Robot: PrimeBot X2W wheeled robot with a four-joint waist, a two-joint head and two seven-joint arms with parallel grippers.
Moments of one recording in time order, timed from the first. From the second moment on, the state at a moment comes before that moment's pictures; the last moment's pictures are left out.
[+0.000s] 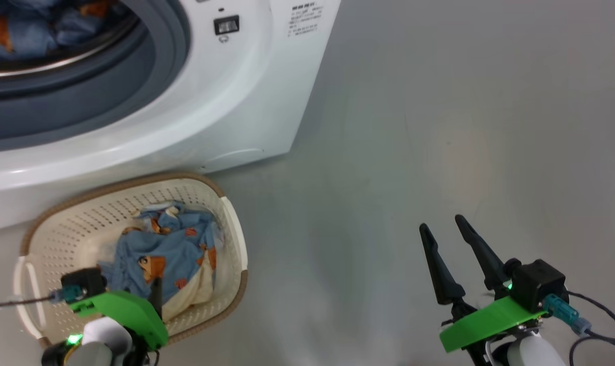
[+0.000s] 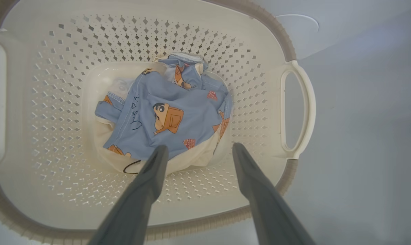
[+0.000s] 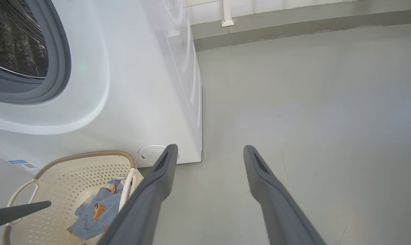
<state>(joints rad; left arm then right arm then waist) -0.42 0.09 -0.12 0.86 -0.53 -0.10 0.00 -0.13 -0.05 0.11 0.15 0.24 0.13 -0.25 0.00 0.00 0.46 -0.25</state>
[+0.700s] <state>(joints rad) -0.71 0.15 -0.11 1.18 -0.57 -0.12 -0.05 -0.25 -0.05 0.12 0.14 0.26 0.13 -0.25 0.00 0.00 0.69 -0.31</state>
